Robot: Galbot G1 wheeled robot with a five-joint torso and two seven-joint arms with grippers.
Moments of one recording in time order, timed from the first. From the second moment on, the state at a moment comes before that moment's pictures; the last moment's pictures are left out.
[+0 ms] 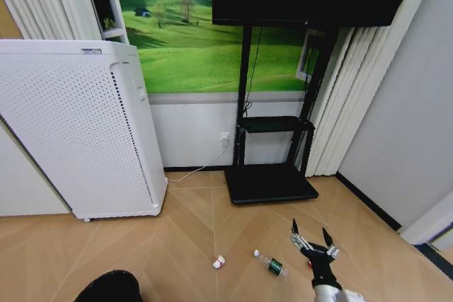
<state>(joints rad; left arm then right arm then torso) 2.19 -1.42 -0.96 -2.07 -0.88 0.36 -0.27 -1.87 1.57 0.66 2.19 0.24 0.22 0.10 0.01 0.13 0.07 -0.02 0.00</state>
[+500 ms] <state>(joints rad) 2.15 -1.42 -0.95 -2.03 -0.88 0.34 -0.24 -1.88 1.57 0.67 2.19 0.24 0.23 0.10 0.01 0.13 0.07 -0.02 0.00</state>
